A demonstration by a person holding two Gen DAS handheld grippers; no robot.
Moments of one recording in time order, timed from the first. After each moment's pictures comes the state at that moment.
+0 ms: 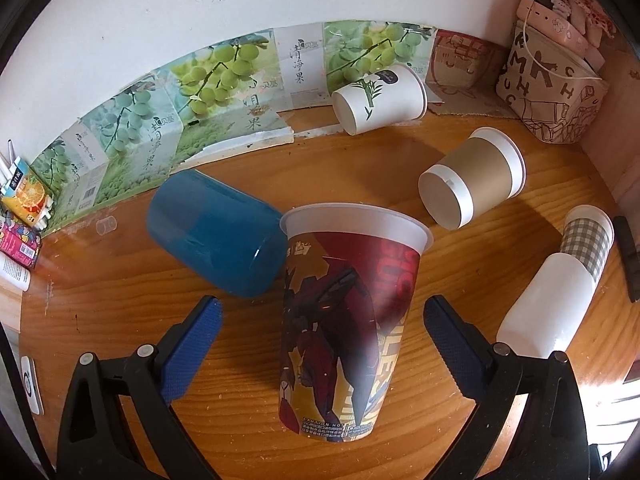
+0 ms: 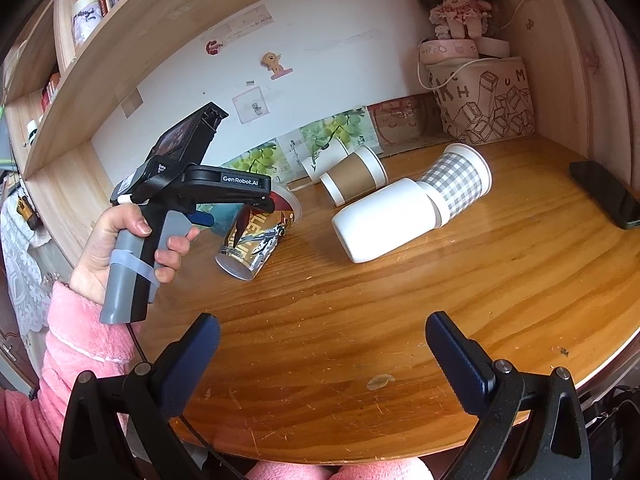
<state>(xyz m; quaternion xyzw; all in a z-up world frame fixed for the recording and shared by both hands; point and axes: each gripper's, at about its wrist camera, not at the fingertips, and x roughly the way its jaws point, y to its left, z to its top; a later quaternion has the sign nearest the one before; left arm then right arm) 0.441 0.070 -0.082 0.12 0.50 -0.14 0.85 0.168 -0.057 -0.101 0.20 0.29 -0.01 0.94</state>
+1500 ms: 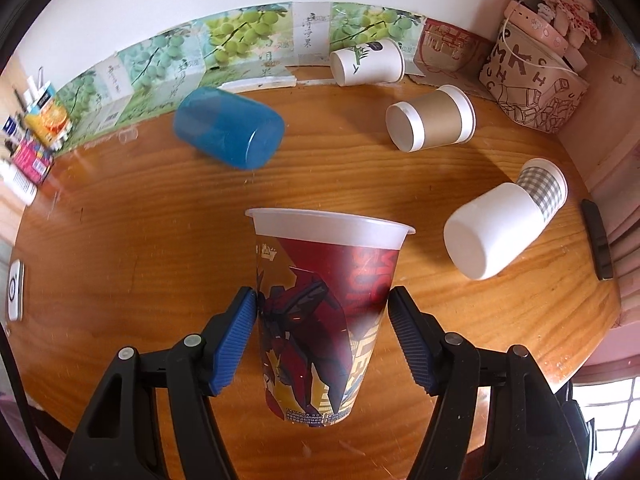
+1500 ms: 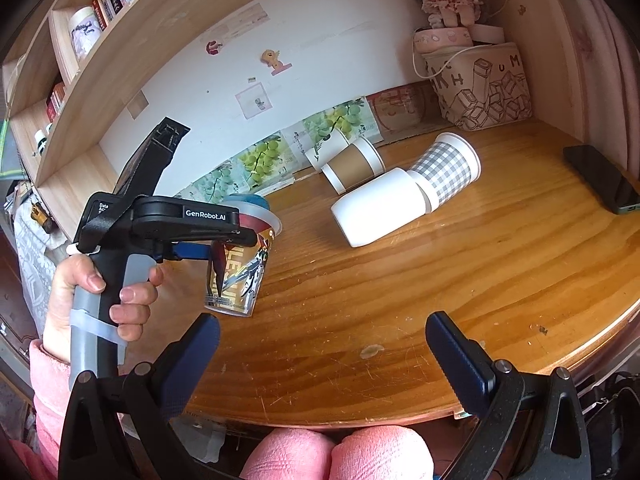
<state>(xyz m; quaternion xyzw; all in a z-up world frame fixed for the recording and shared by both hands) 0.348 0.090 -0.068 0.05 0.53 -0.12 0.84 0.142 -0.070 -0.089 0.21 0.32 0.02 0.92</state>
